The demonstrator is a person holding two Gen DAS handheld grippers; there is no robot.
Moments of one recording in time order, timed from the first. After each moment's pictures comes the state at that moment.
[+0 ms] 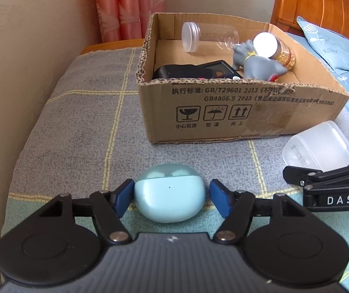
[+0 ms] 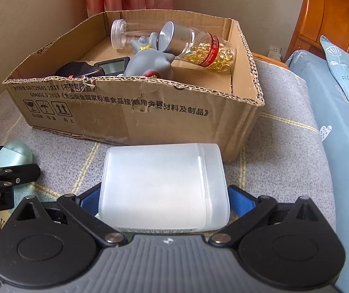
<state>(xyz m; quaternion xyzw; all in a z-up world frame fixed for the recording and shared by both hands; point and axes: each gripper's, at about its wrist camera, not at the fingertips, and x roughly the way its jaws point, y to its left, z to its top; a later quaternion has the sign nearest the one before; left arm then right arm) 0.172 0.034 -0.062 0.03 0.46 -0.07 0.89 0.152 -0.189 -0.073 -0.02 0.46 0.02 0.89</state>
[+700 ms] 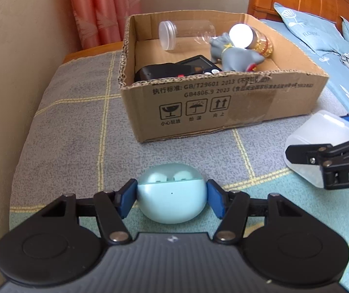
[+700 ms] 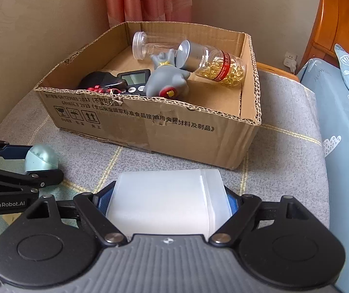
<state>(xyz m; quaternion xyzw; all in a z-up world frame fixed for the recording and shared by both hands) 0.164 0.032 -0.054 0.07 0.46 -0.12 0.88 0.137 -0.193 -0.042 -0.02 0.45 0.07 0.89</state>
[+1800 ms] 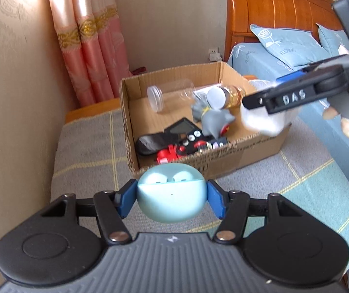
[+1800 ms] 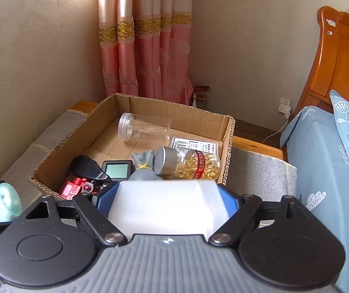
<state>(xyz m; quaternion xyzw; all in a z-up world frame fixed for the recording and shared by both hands) 0.168 0.030 0.037 0.11 0.39 -0.16 0.90 0.199 -0.211 0.041 -0.05 0.38 0.06 0.92</state>
